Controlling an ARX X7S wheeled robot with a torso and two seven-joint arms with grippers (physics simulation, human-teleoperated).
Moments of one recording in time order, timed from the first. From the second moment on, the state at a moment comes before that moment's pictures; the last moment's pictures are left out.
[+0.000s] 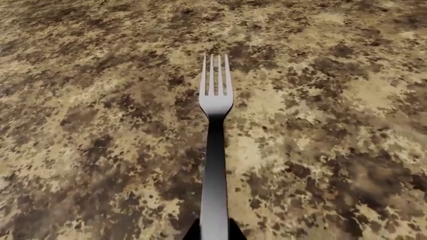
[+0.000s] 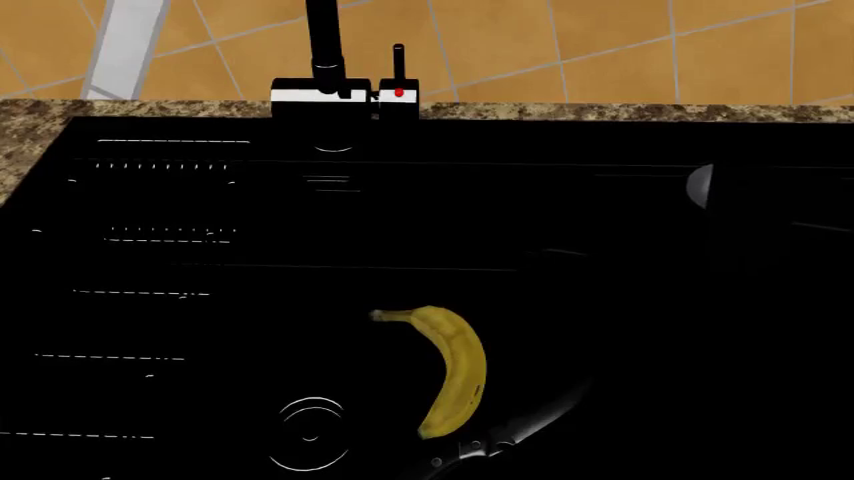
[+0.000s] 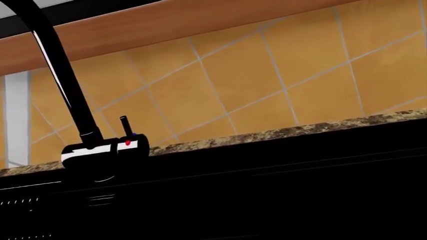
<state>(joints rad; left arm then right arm) -1.14 -1.16 1.32 -0.33 -1.68 -0.23 -0.75 0.70 0.28 0.04 -0.17 0.61 0.91 0.18</state>
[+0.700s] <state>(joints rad) -1.60 -1.10 1.25 0.11 -1.49 -0.59 -0.66 0.70 0.29 0.04 -0.15 0.62 0.89 0.18</state>
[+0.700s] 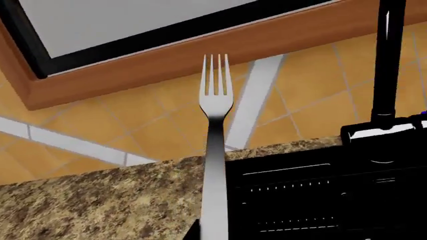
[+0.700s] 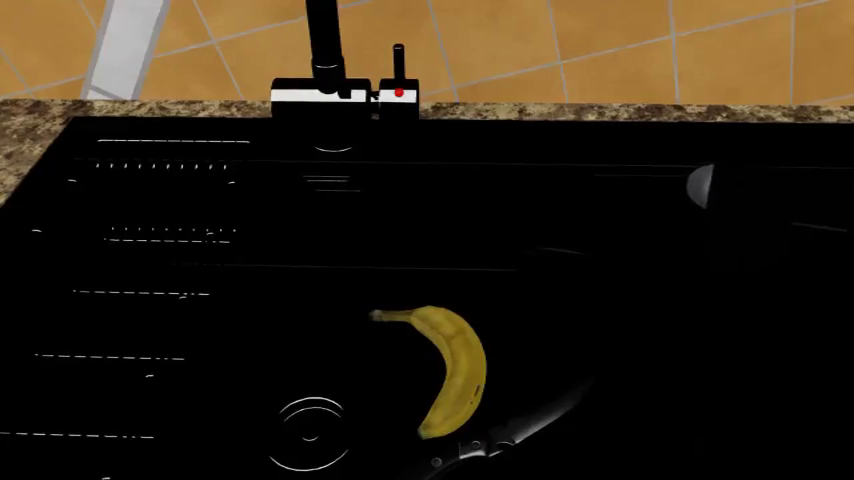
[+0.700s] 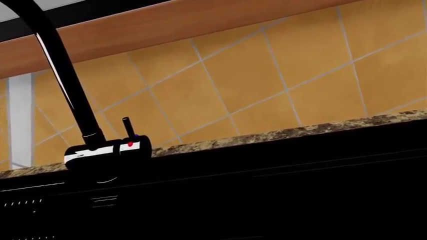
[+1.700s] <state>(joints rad) -1.63 -0.85 1.36 0.23 -1.38 -0.72 -0.36 0.69 0.30 0.04 -0.17 0.65 0.87 0.19</state>
